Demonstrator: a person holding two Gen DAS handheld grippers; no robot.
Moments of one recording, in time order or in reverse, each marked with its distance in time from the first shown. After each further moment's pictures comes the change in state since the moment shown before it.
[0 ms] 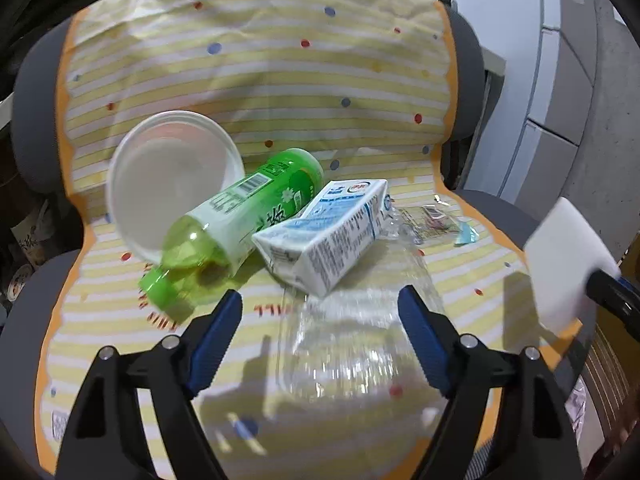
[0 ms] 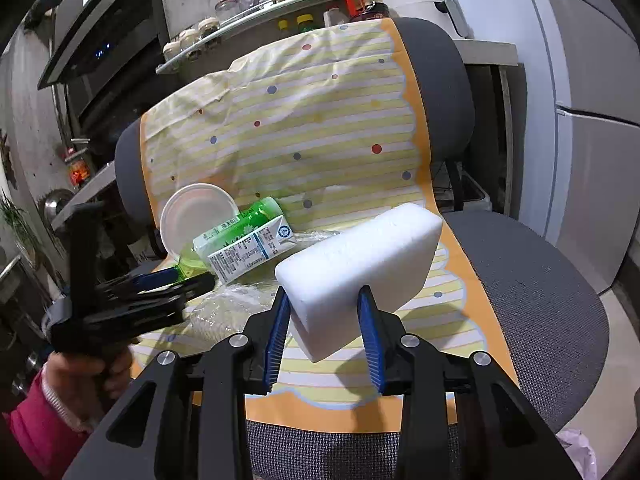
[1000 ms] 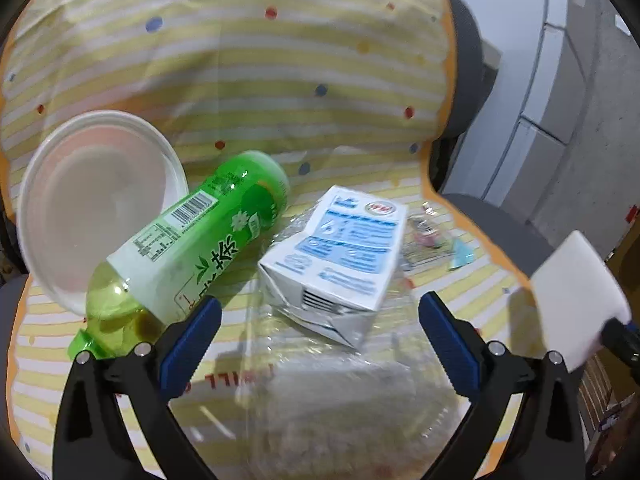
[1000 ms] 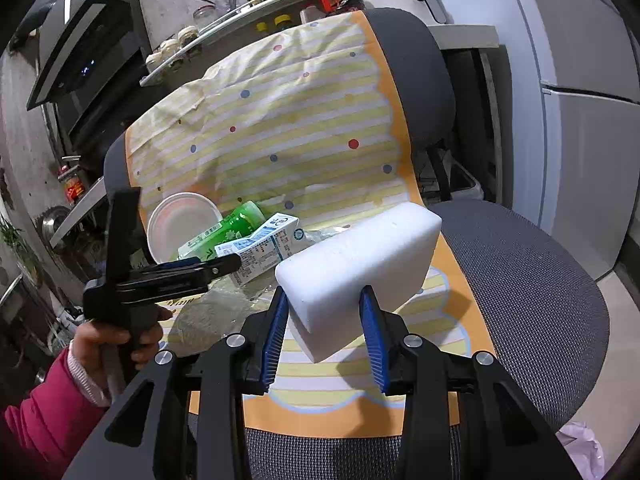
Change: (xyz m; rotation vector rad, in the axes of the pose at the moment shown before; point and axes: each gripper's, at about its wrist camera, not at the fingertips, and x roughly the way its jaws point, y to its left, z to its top) left arm 0.057 -0.001 0.035 0.008 0.068 -0.124; right arm 0.004 -0.025 0.001 0.068 0.008 -0.006
